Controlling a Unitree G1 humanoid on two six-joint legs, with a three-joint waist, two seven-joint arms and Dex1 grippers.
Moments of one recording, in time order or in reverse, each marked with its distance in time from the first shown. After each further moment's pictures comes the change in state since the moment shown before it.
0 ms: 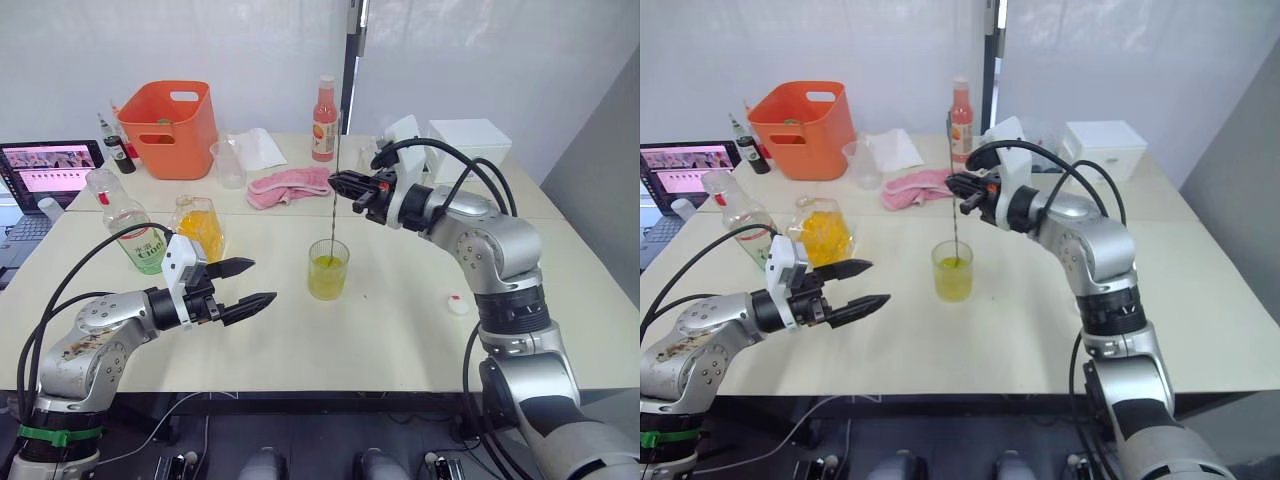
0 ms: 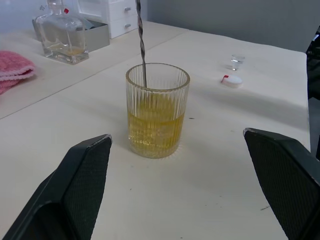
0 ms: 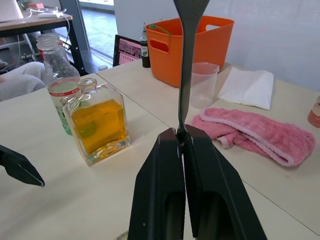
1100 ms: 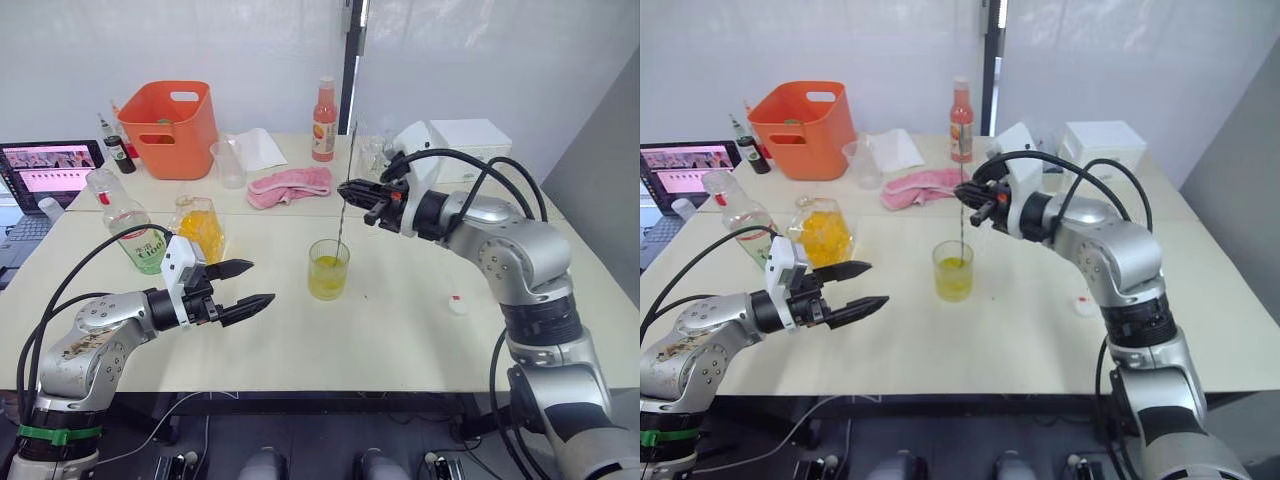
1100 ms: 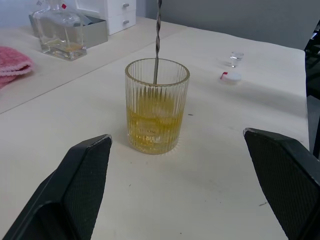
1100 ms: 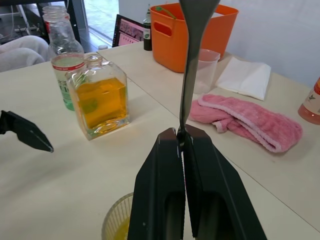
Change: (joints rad) left arm 0.000 0.002 0.000 0.020 0.011 -0.005 -0.021; right arm 0.047 -0.121 0.053 -0.166 0.100 0.077 -0.035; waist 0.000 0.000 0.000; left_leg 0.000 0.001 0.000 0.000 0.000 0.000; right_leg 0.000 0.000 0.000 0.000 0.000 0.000
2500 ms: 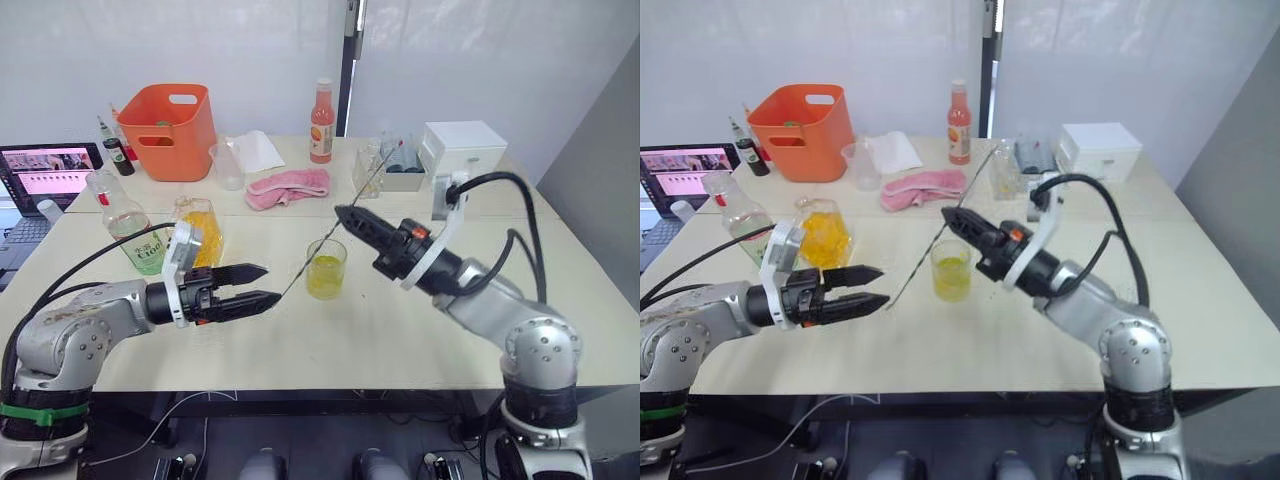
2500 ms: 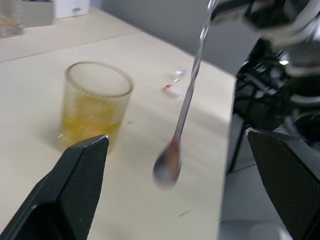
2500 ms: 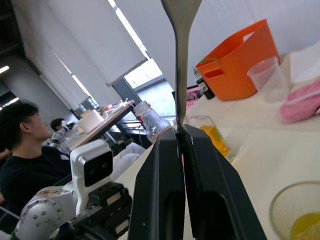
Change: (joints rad) left arm -0.066 0.089 0.016 0.017 -0.191 0.272 -0.049; right arm 0.282 0.079 -0.218 -0.287 0.822 -0.045 -0.543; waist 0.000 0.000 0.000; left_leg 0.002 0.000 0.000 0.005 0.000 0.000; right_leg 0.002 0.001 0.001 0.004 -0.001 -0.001
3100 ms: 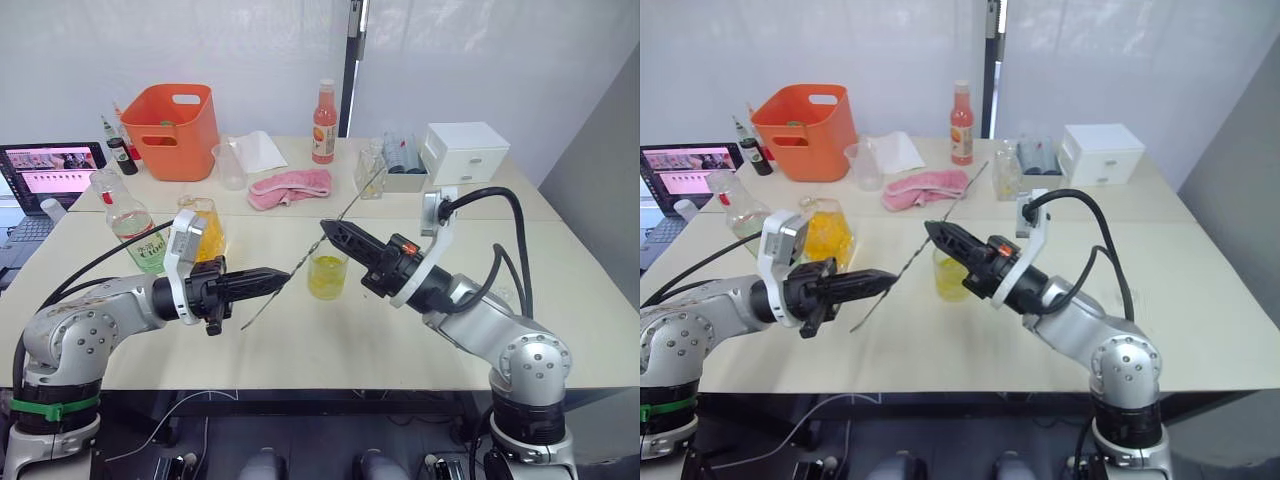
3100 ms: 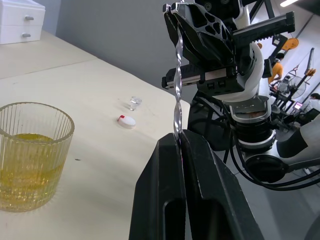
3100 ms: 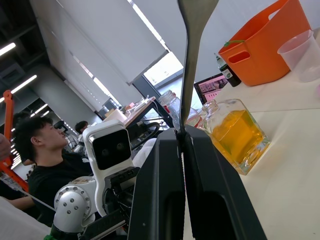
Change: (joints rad) left arm -0.096 -0.078 0.031 -0.060 -0.233 0.185 0.036; right arm 0.160 0.145 0.063 -0.098 0.101 0.016 -0.094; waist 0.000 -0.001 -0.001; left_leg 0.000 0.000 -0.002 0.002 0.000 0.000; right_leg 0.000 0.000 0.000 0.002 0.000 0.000
